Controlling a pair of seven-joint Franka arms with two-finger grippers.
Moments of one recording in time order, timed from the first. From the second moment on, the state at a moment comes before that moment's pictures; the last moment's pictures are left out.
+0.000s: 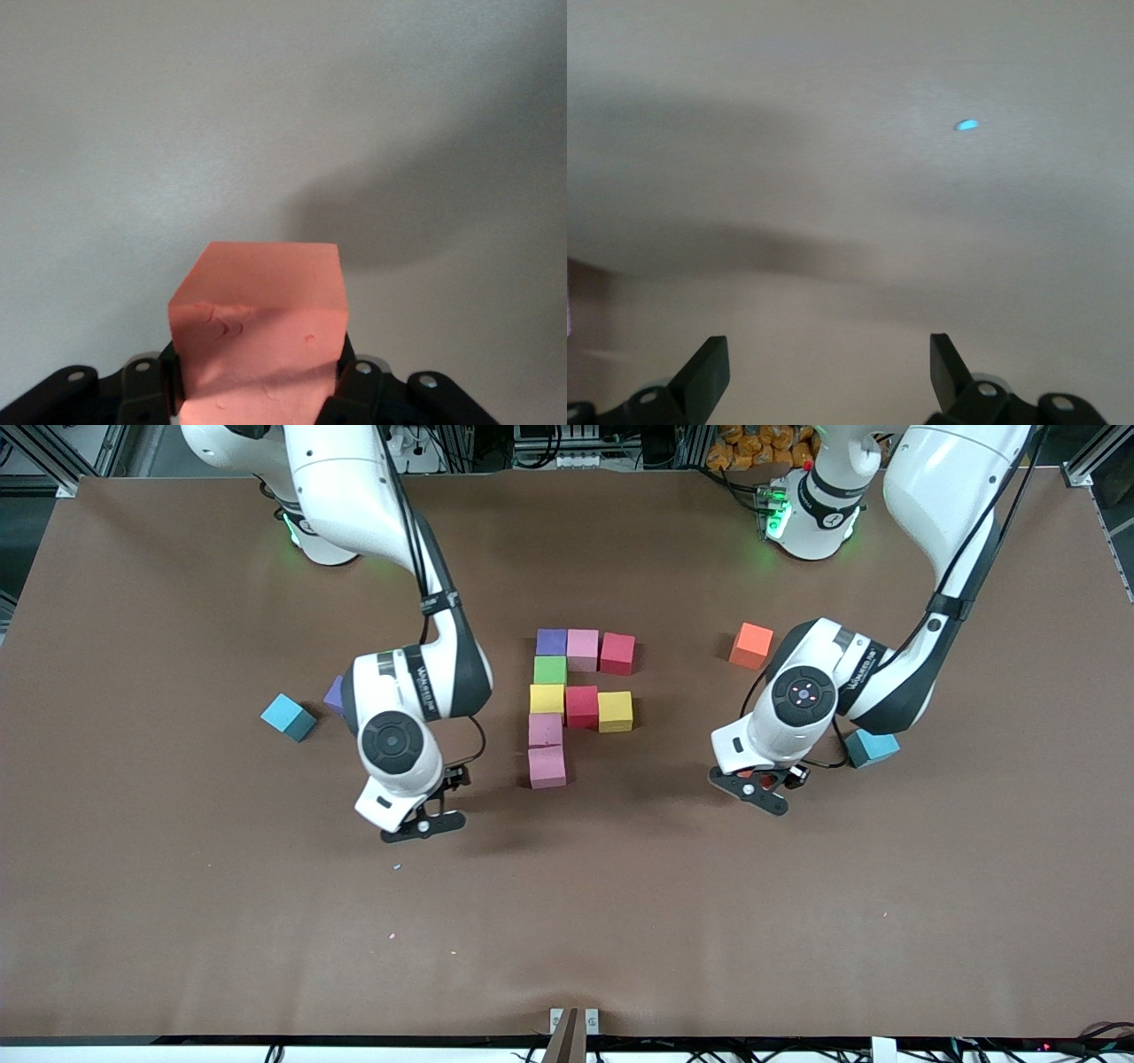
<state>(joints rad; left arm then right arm) -0.05 0.49 -0.39 -1.85 0.35 2.19 -0.07 0.99 0.80 -0.68 -1.46 0.40 1.94 0.01</state>
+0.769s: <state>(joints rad) -0.14 0.54 -0.39 -1.72 0.35 2.17 0.00 1.06 0.71 -0.78 -1.45 0.41 1.83 0.00</state>
